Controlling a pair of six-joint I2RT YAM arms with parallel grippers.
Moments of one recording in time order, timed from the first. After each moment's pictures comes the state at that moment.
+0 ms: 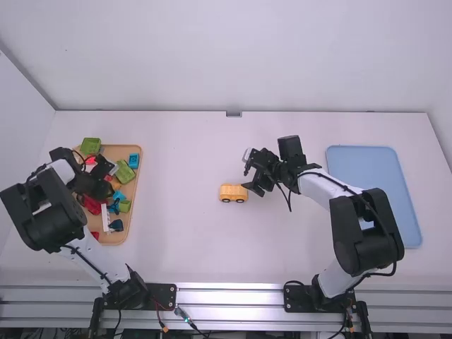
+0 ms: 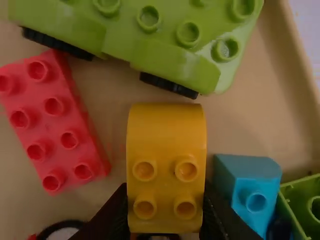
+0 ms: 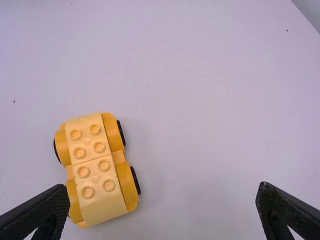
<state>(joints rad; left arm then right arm) 0.64 1.94 1.20 -0.68 0.25 1.03 0.28 1.73 0.92 -0.11 -0.61 -0.82</state>
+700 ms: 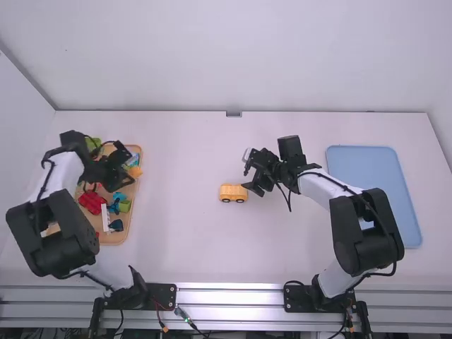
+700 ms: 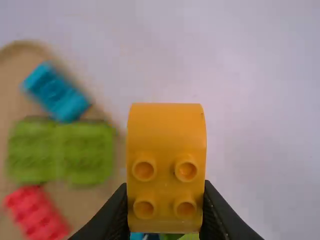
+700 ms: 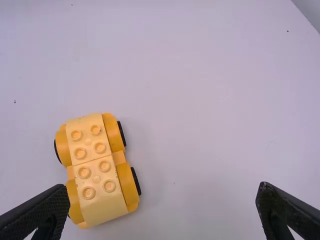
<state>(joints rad) 0.46 1.69 1.20 -0.91 0.47 1.20 0.28 1.73 0.92 -0.11 -0.61 -0.82</state>
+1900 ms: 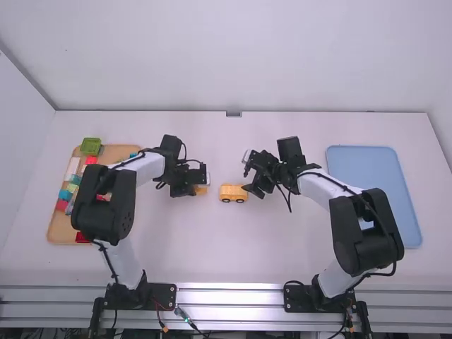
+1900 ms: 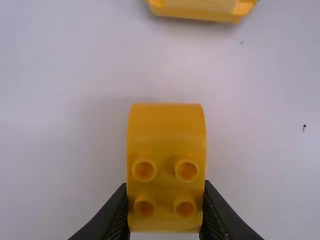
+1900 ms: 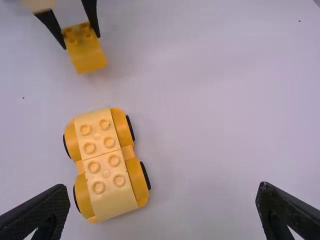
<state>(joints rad) -0.13 1.91 1.11 -0.59 0.36 1.28 0.29 1.73 0.92 -0.14 -0.61 -0.81</state>
